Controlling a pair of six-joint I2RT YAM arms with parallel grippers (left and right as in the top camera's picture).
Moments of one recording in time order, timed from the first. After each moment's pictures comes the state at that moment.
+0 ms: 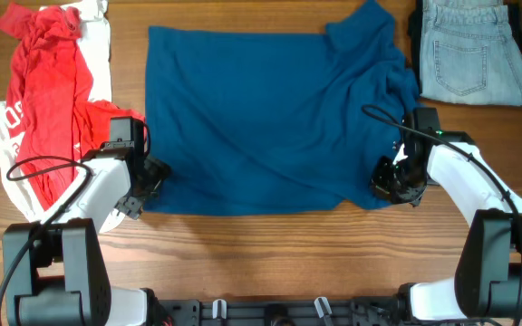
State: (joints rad) left arm 0.04 1.60 0.79 -0.64 -0.09 -0.96; right arm -0.03 1.62 0.88 -0.87 -0.18 0.44
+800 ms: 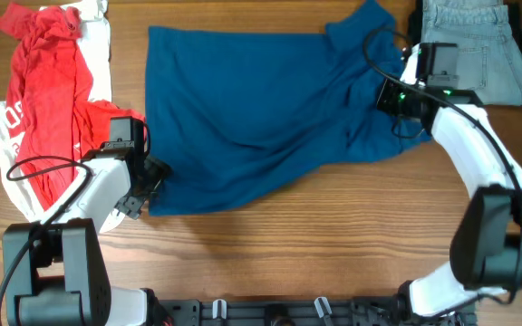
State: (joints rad) left arm 0.04 1.60 0.79 -0.64 -0.09 -0.96; right arm -0.03 1.76 1.20 -0.43 -0.18 0.30
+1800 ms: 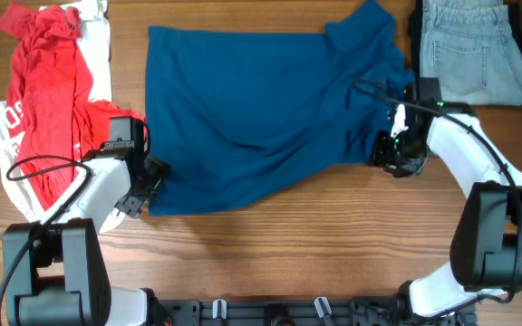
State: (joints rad) left arm 0.04 1.60 0.79 -0.63 -0.09 -0.96; right arm -0.03 1.75 1.08 -0.85 -0.16 0.24
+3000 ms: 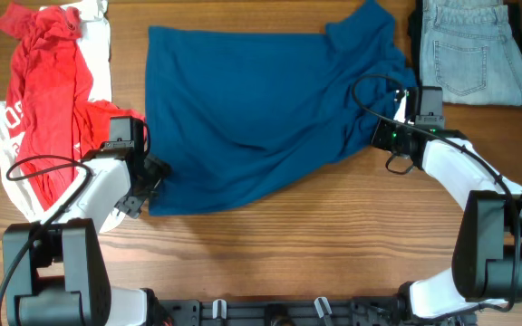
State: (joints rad) left arm 0.04 1.60 0.79 -0.62 -0.09 -0.96; right arm -0.03 1.70 0.89 -0.23 -0.10 0.29
